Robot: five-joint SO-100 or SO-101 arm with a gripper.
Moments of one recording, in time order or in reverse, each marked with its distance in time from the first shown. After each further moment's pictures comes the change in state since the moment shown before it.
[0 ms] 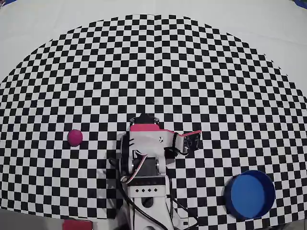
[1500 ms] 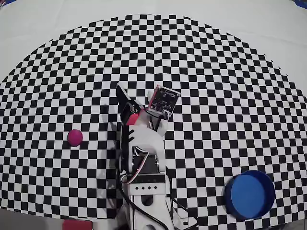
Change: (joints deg) arm 0.0 -3.8 0.0 -24.9 -71.9
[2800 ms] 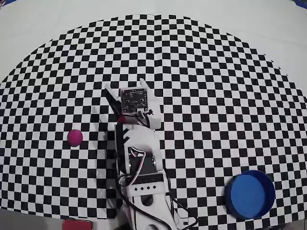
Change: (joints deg) arm -5.8 0.2 0.0 -7.3 -19.0
